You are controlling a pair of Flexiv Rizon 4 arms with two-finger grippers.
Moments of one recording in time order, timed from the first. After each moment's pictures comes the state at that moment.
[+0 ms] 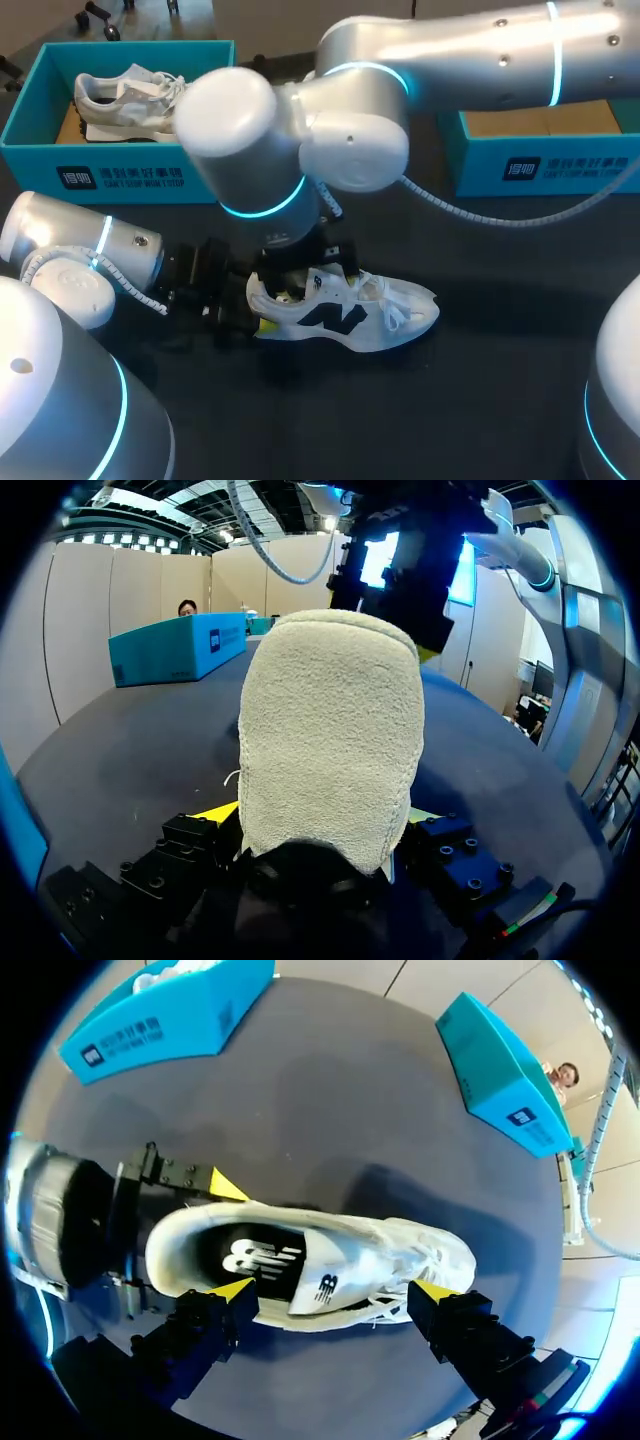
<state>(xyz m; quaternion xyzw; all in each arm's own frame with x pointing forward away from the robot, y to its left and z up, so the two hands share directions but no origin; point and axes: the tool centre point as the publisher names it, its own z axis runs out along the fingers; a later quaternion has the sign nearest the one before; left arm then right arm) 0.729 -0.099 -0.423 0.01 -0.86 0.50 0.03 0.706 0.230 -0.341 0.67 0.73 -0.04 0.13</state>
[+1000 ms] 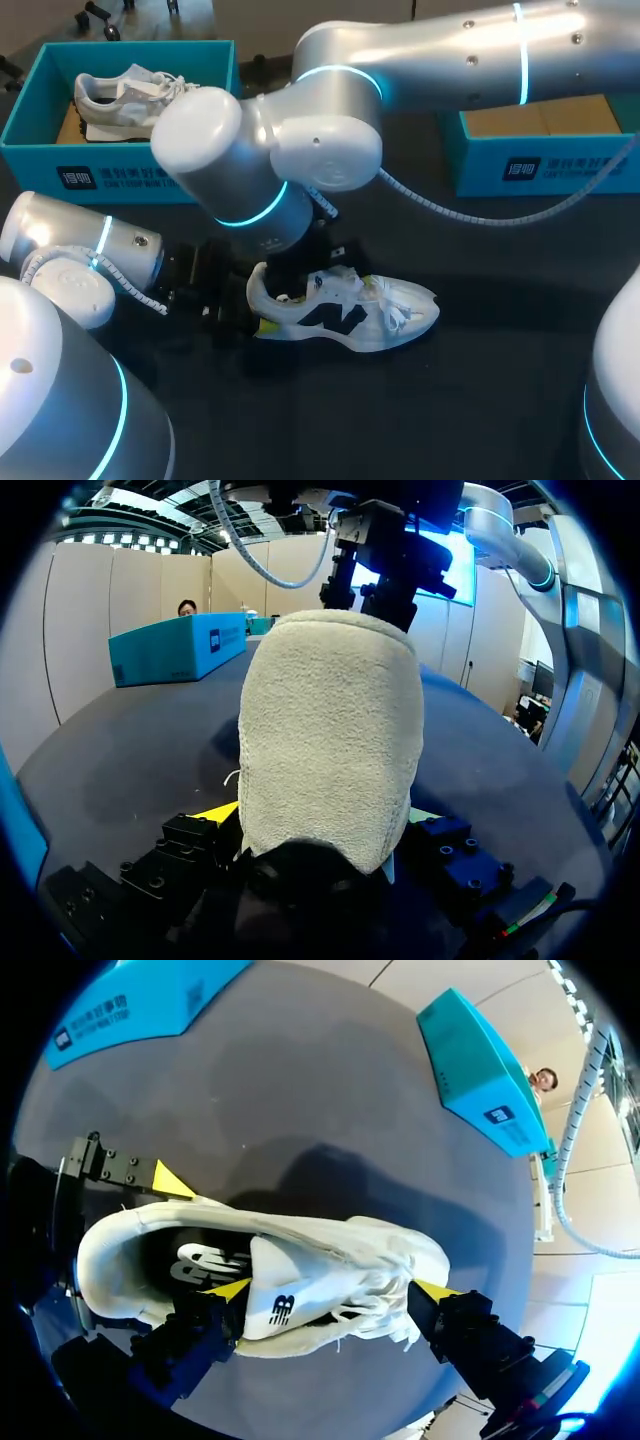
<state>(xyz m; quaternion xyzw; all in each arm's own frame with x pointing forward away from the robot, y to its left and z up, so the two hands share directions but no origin) 0.729 -0.100 -0.423 0.01 -0.86 0.50 0.03 0.711 0.203 -0.351 0.67 0.71 -0.11 0.17</state>
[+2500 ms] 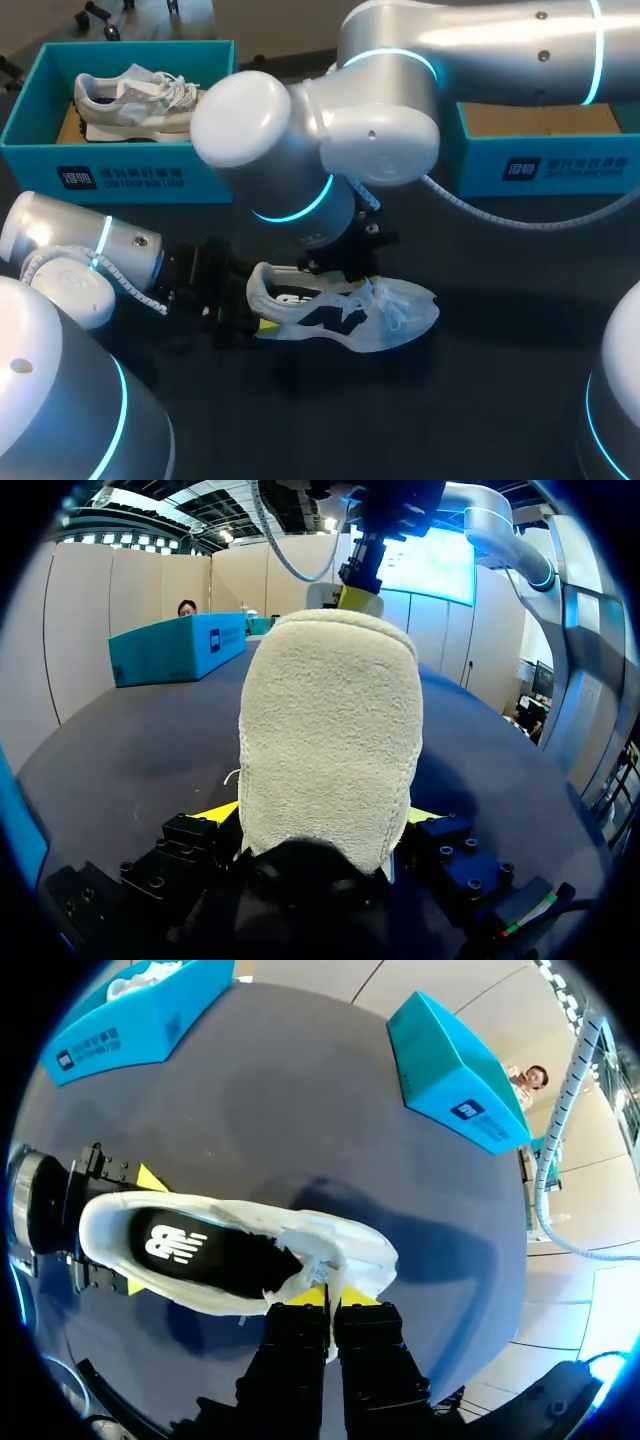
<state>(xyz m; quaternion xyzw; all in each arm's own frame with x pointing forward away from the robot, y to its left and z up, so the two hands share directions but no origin) 0.729 -0.100 -0.423 0.01 -0.86 0.50 0.03 0.697 0.155 -0.313 0.67 0.71 -0.08 0.19</state>
